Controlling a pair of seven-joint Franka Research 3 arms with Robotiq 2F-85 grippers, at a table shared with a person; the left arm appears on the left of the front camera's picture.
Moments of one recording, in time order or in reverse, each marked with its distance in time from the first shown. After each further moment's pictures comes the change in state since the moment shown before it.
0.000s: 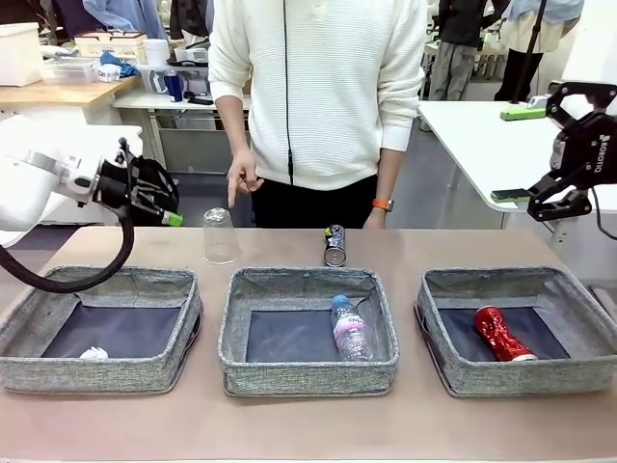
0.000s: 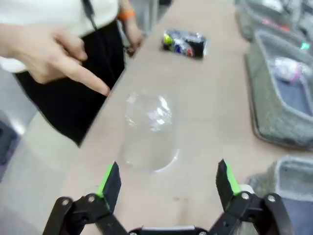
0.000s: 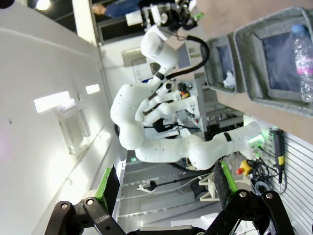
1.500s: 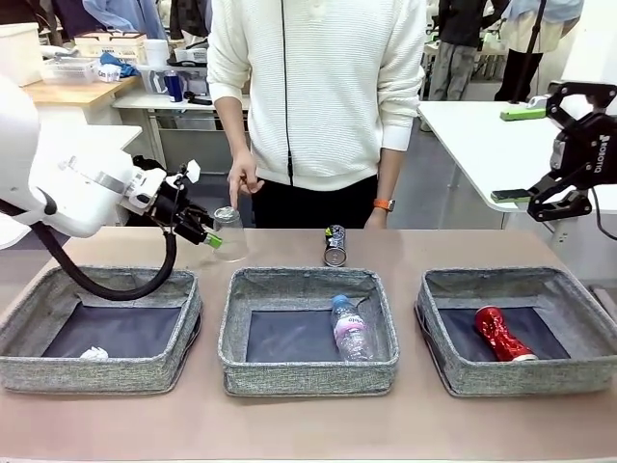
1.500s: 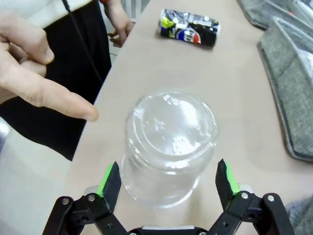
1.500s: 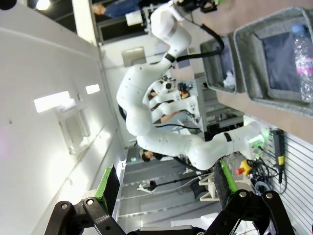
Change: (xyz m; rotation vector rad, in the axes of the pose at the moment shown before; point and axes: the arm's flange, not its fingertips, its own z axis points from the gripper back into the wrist) left arm 0.007 0.040 -0.102 -0.078 0.056 -0.001; right arm 0.000 0.000 0.000 0.000 0.000 0.000
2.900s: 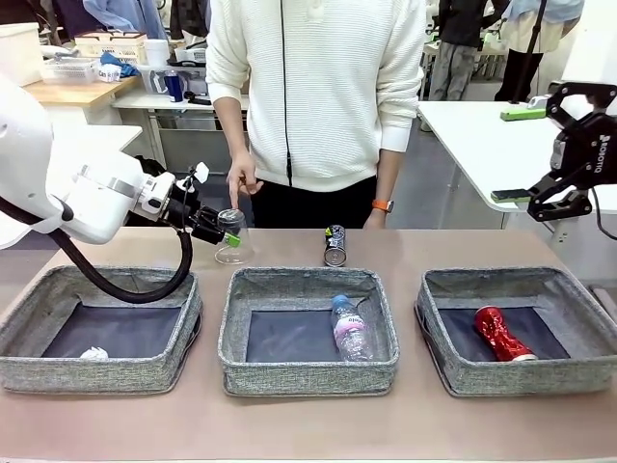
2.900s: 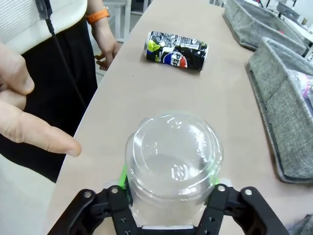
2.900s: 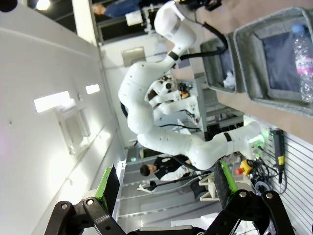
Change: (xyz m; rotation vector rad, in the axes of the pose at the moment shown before) left arm 0.004 -0.004 -0.024 -0.073 -0.112 0.015; right arm 0.000 0.000 0.000 0.000 0.000 0.000
